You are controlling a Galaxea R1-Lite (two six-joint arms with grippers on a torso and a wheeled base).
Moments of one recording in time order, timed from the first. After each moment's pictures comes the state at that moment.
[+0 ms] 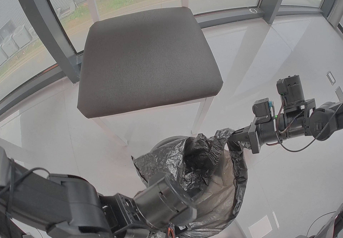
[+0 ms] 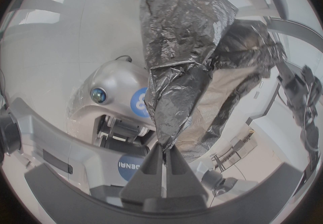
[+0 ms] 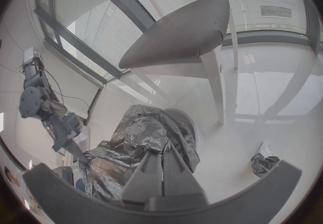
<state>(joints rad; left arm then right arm) -1.06 1.76 -0.86 0.17 0.00 -1.45 0.35 1.80 -0.97 -0.15 0.60 -0.21</state>
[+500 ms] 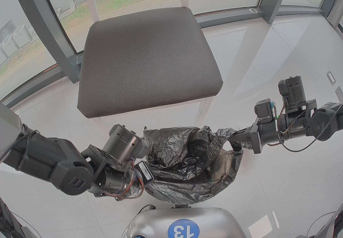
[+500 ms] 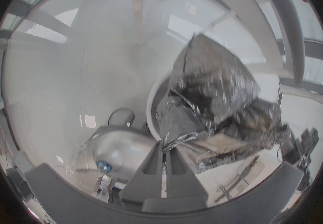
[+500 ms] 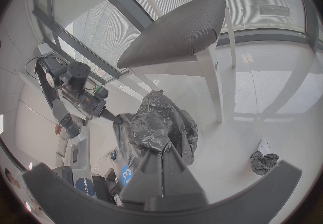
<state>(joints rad) -0.68 1.81 -0.86 -0.01 0.11 -1.12 0.34 1.79 -0.96 -0.15 0.60 -0.21</state>
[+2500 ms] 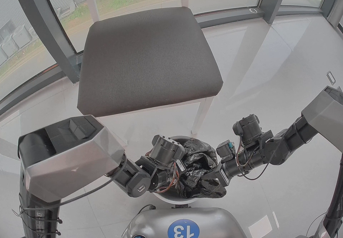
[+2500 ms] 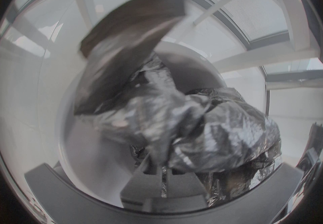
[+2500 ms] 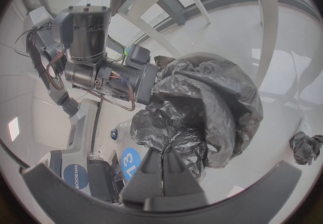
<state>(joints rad) -0.73 2.31 -1.10 -0.45 0.16 -0.97 0.47 2.16 -0.98 -0.21 0.61 -0.25</state>
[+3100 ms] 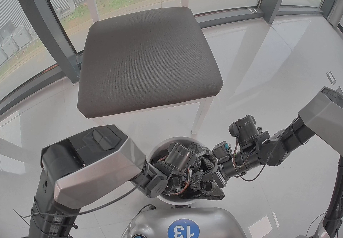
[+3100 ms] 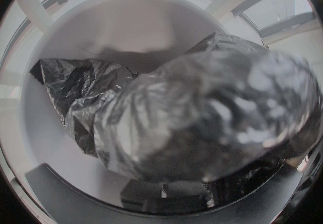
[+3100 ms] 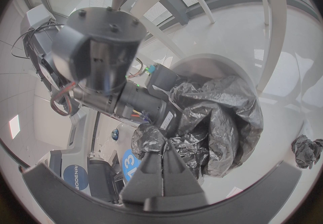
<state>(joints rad) -0.76 2.43 -1.26 -0.30 0.16 -0.68 0.49 2.17 -1.00 -0.21 0.61 -0.25</state>
